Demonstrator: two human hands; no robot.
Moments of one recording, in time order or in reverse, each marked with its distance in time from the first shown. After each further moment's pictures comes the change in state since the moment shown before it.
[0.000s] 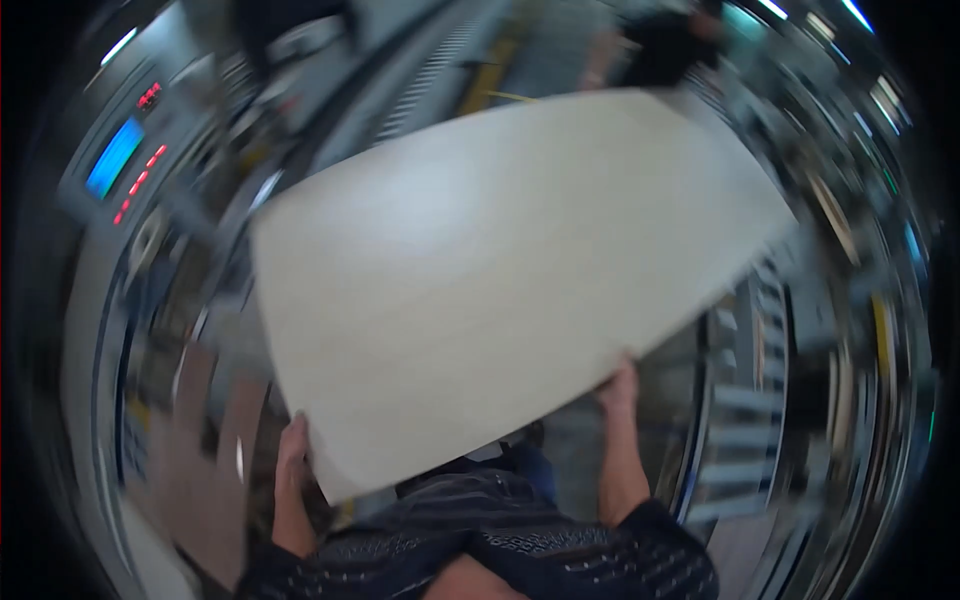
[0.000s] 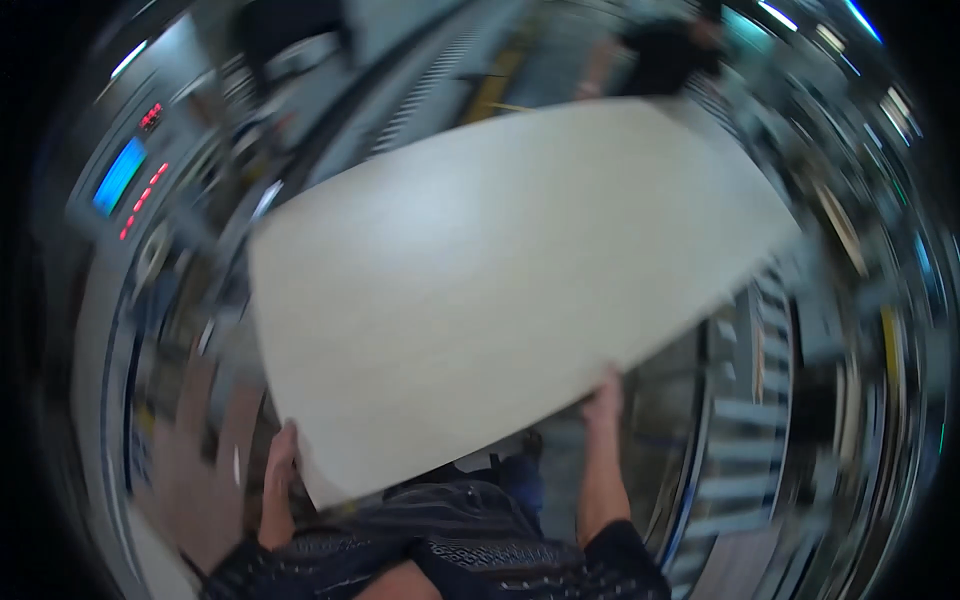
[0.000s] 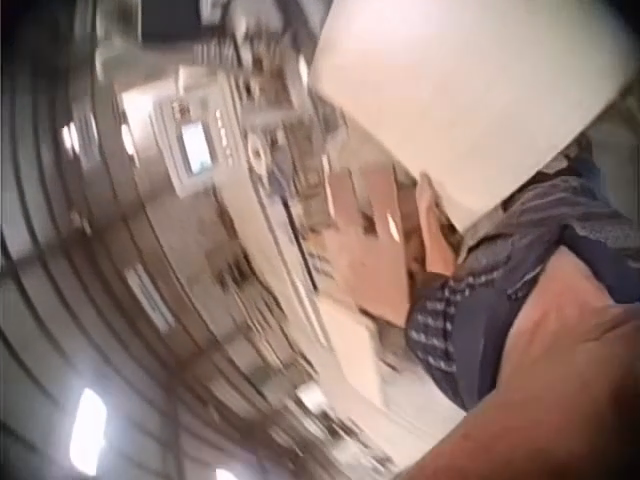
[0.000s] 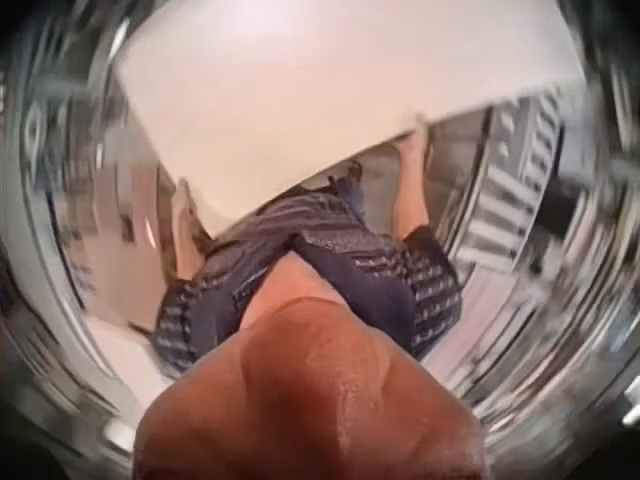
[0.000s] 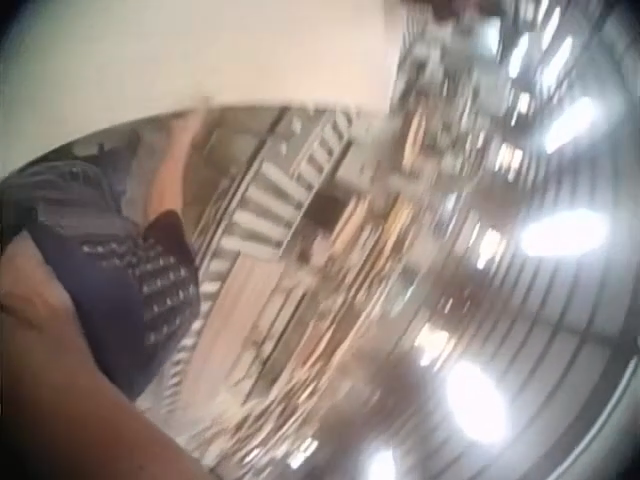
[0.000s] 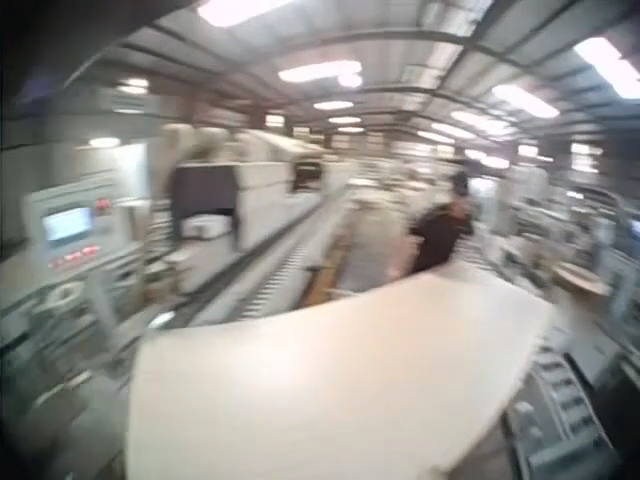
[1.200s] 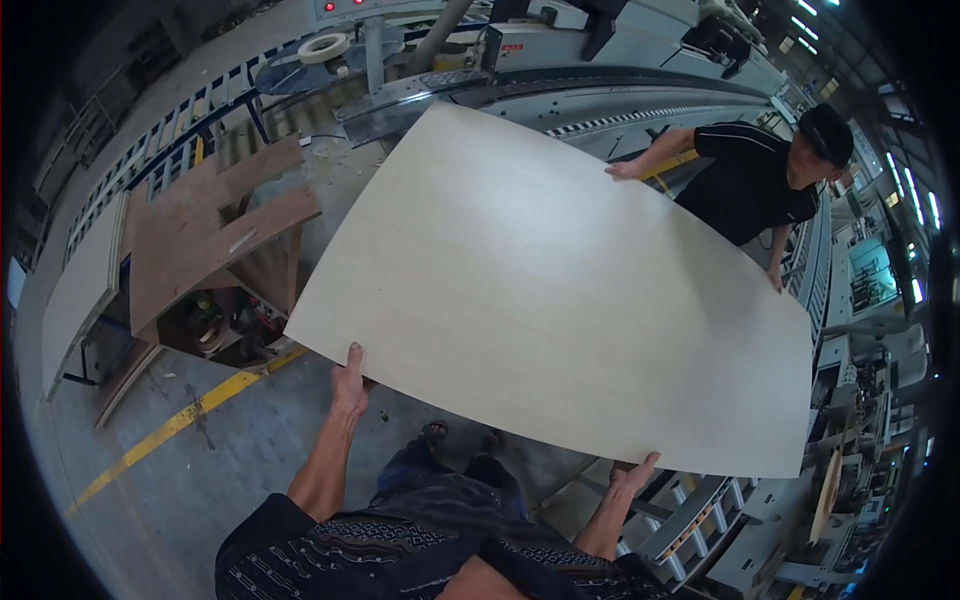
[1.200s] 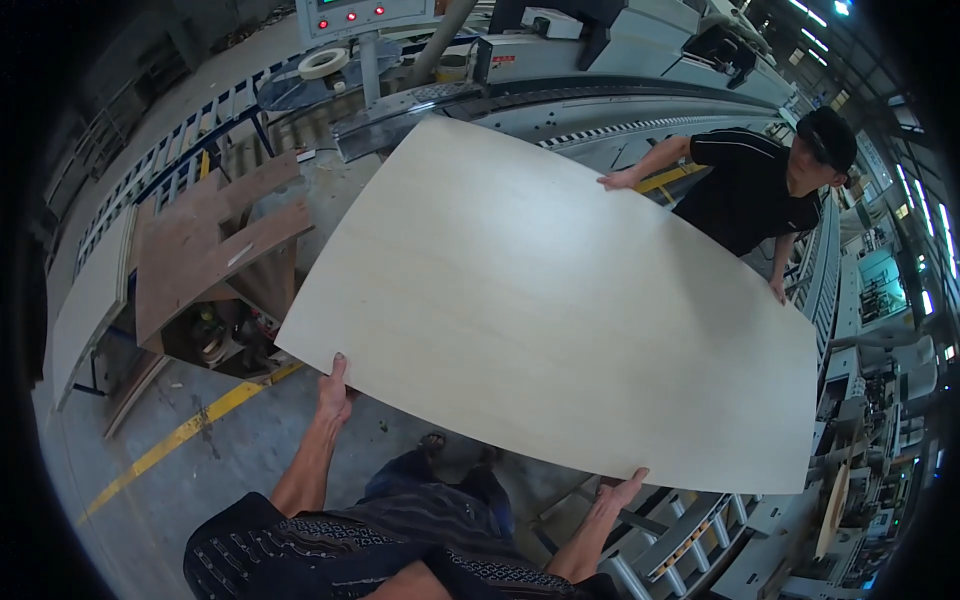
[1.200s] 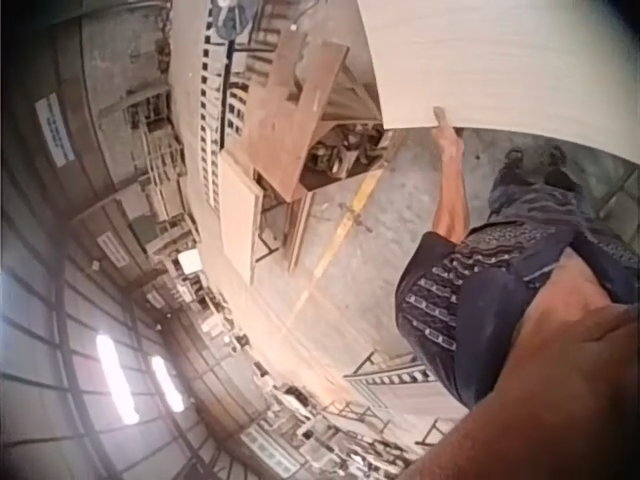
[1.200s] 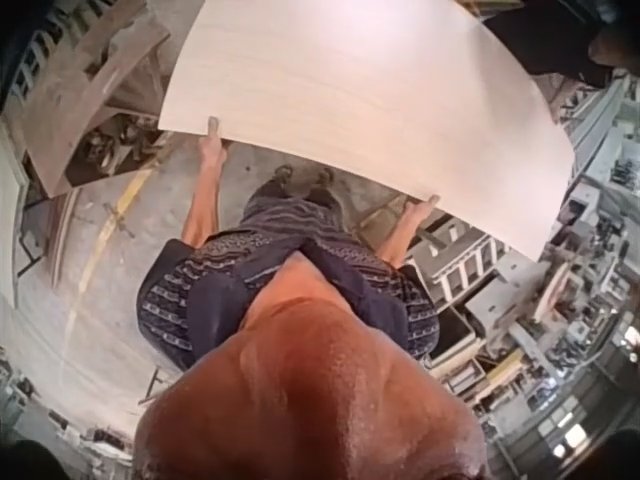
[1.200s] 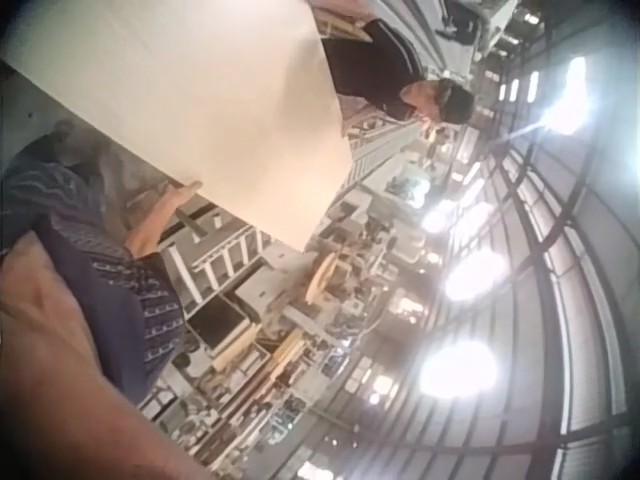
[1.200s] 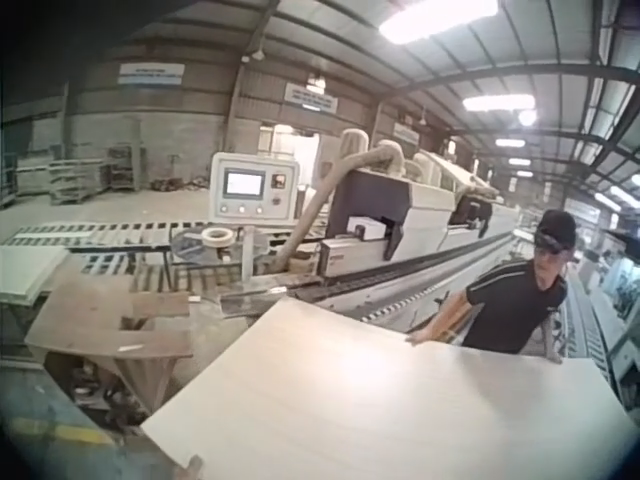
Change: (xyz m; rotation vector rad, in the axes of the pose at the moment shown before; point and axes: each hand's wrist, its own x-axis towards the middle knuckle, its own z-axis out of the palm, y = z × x) left_hand -0.176 -0.024 0.263 -1.061 0.452 0.093; right_hand 0.077 -0.152 -0.033 -0.107 0.033 0.012
